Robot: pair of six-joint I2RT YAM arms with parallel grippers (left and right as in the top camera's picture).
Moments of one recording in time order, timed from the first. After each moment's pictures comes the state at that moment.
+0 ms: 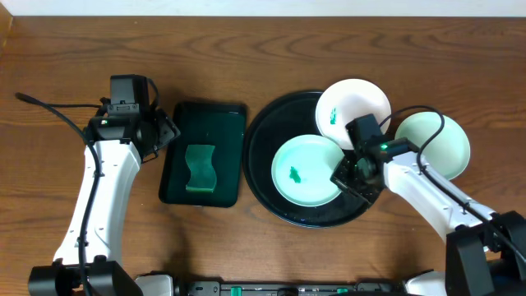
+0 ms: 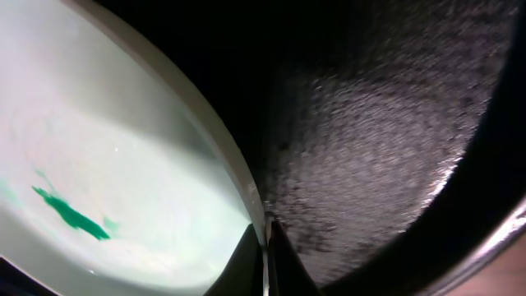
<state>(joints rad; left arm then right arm) 0.06 1.45 1.13 -0.86 -0.11 -0.56 0.35 1.58 0.88 -0.75 -0.19 0.99</state>
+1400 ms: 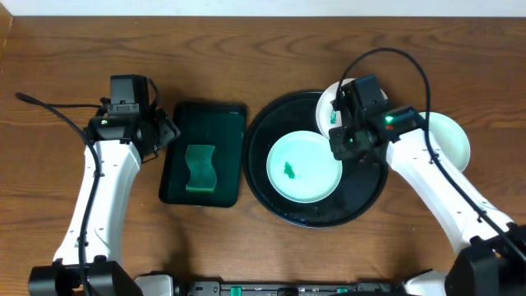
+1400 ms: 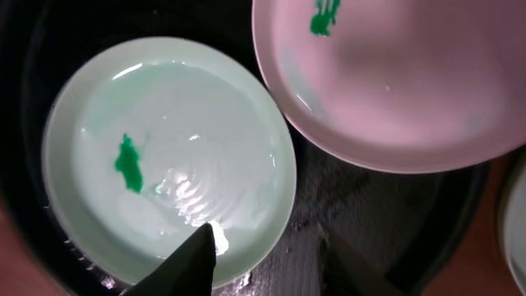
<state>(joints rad) 0.06 1.45 1.13 -0.86 -0.11 -0.56 0.38 1.58 1.20 -0.86 -0.04 0.17</state>
